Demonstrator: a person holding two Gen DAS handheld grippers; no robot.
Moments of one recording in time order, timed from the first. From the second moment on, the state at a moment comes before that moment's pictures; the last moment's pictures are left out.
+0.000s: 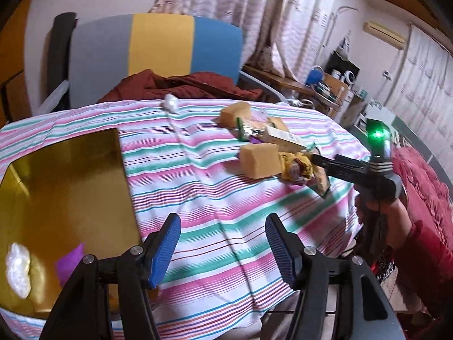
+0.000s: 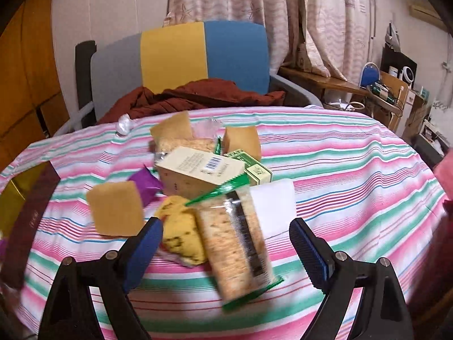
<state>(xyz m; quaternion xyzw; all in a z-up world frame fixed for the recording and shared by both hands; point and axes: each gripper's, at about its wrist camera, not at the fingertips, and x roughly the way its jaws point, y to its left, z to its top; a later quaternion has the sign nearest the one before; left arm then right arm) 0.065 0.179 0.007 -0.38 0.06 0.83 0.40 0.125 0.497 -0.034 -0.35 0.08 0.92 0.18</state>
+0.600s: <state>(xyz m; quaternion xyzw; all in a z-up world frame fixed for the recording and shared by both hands) 0.039 0.262 -0.009 -0.40 0.11 0.80 0.44 0.132 0.527 -0.072 -0.34 0.17 0.92 0.12</state>
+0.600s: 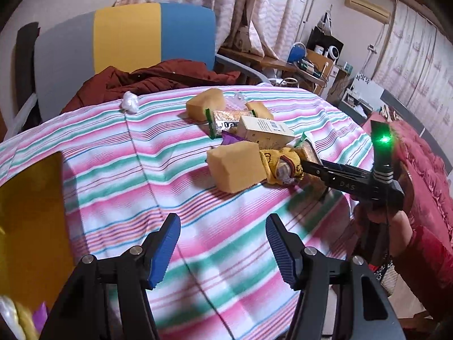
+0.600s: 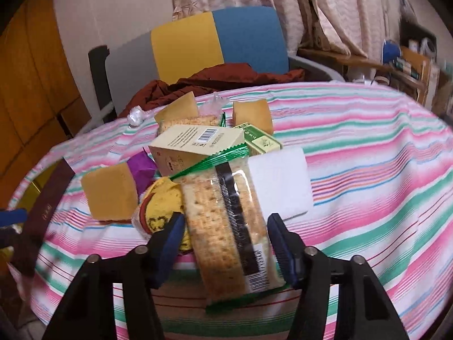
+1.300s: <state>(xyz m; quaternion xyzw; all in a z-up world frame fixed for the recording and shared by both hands) -0.013 0.354 -0.040 -0.45 0.06 0.78 0.44 0.178 0.507 -0.074 -0.35 0.25 0.89 0.13</state>
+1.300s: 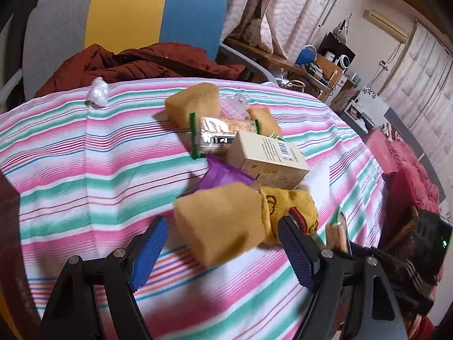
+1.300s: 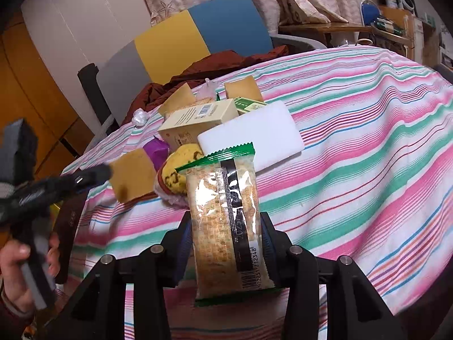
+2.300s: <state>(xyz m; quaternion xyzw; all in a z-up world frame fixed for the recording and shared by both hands) 0.008 0.303 -0.074 -0.46 0.02 0.78 0.44 0.181 0.478 -0.070 -0.36 0.23 0.90 0.12</state>
